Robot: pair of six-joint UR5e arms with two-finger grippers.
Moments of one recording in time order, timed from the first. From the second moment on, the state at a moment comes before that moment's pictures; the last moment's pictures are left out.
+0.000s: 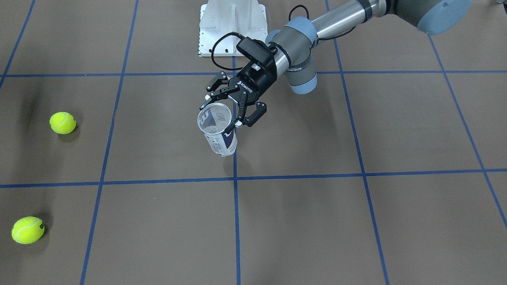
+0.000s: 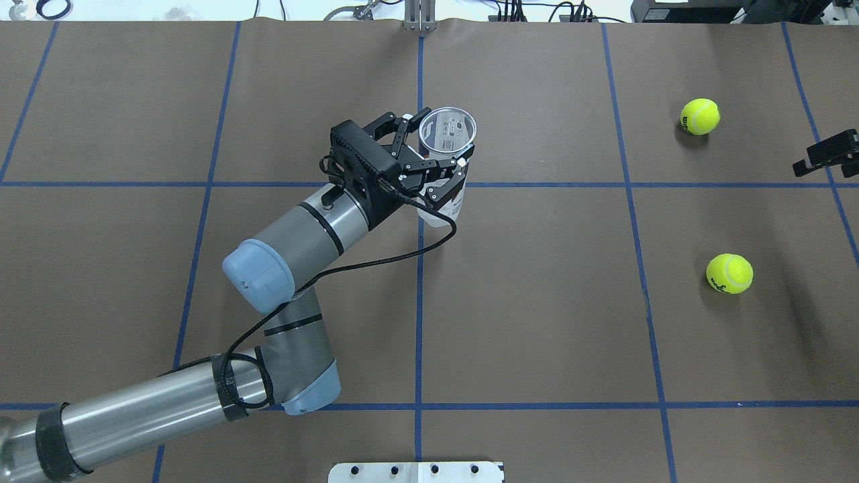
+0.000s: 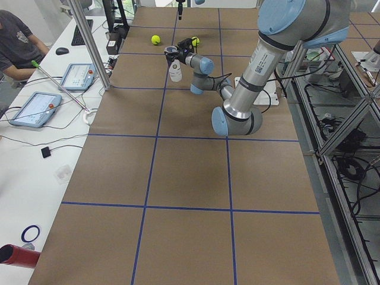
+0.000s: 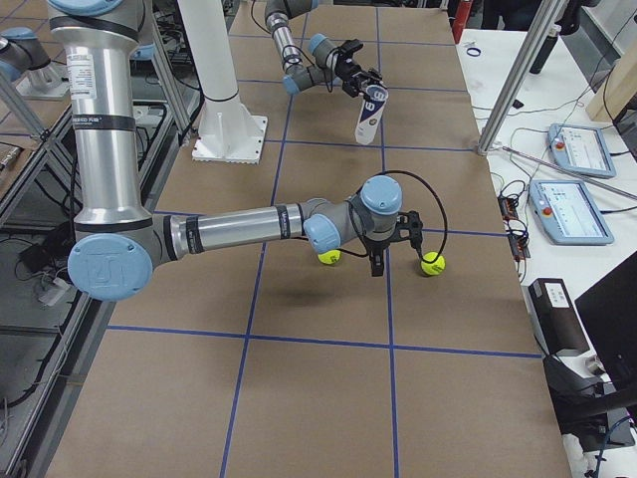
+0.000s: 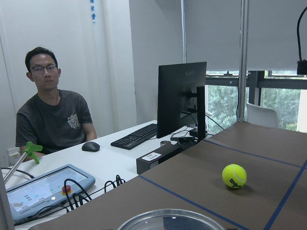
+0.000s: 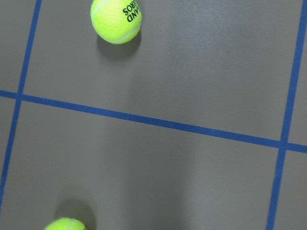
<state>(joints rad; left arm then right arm) -0.42 -2.30 -1.31 -3.16 -1.13 -0.38 1.29 -1.54 1.69 -1.21 2.42 0.51</state>
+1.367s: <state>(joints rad) -0.36 -2.26 -1.21 -3.40 -1.07 -0.19 1.20 -1.55 1.70 -1.14 2.42 0.65</state>
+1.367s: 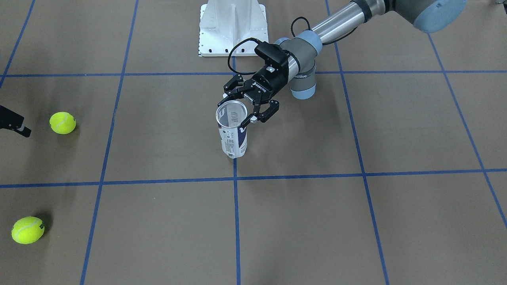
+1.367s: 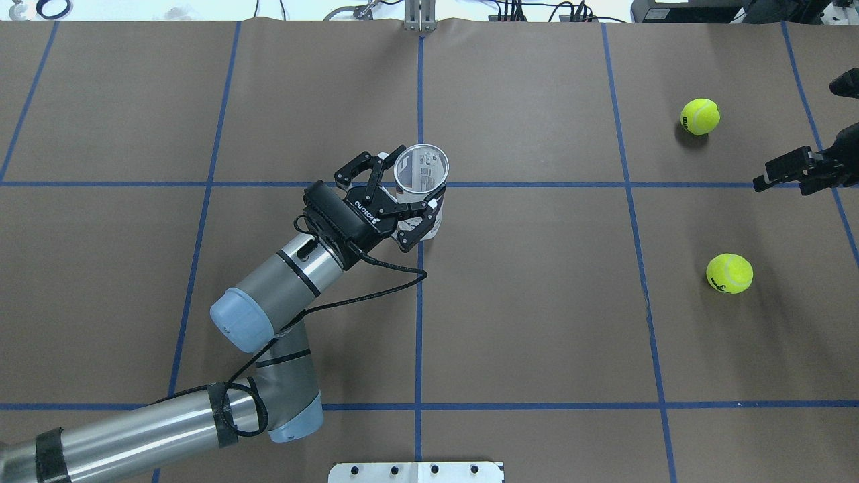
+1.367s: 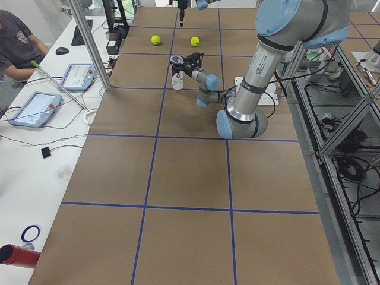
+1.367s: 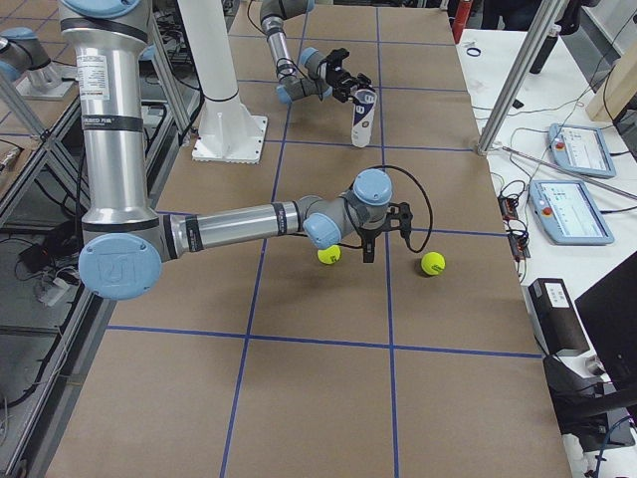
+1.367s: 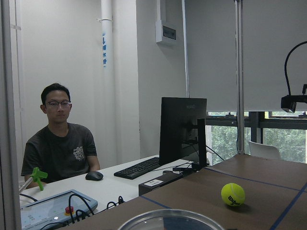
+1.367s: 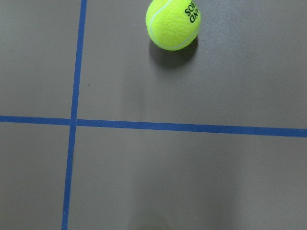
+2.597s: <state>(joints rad) -0.34 -2.28 -1.19 -3.46 -1.07 -0.16 1.13 -1.57 1.74 -1.13 2.42 0.77</state>
